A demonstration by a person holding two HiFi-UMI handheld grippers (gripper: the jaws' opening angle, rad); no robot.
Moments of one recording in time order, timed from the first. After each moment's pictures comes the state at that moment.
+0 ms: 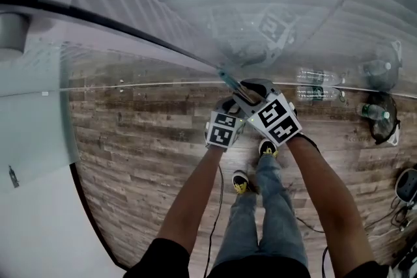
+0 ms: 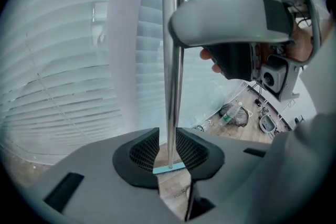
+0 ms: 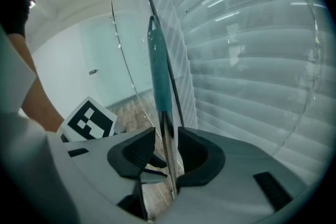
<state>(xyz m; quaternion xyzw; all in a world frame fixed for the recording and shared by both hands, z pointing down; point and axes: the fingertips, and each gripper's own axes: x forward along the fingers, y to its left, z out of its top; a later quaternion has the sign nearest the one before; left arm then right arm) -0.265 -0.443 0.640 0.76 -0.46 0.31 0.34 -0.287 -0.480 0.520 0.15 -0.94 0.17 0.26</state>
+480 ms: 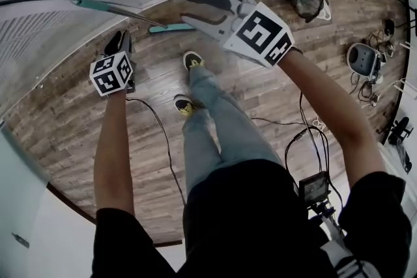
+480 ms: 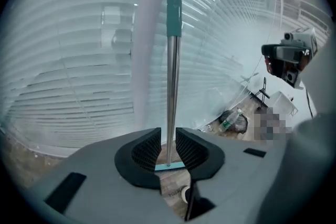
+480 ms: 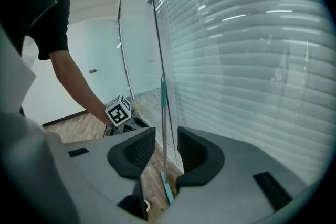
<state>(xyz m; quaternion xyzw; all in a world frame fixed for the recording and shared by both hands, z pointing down) -0.290 -0.414 0.608 0.74 -0.51 0.29 0.33 -0.115 -0.426 0.432 0.19 -0.95 0.11 0.24</state>
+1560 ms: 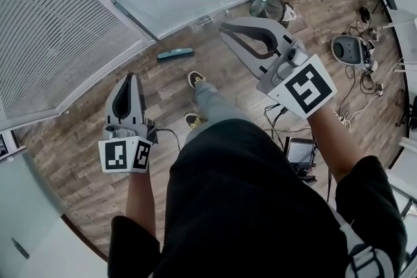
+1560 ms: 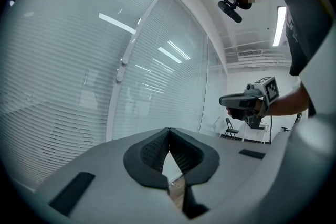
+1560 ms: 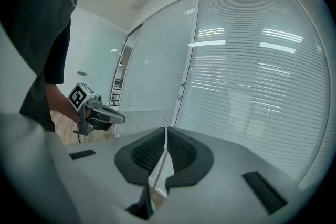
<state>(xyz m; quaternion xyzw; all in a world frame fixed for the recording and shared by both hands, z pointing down) -0.241 -0.138 0.141 0.88 -0.47 0.01 0.11 -0.065 -0.145 0.063 0.37 -0.92 -0.07 0.14</state>
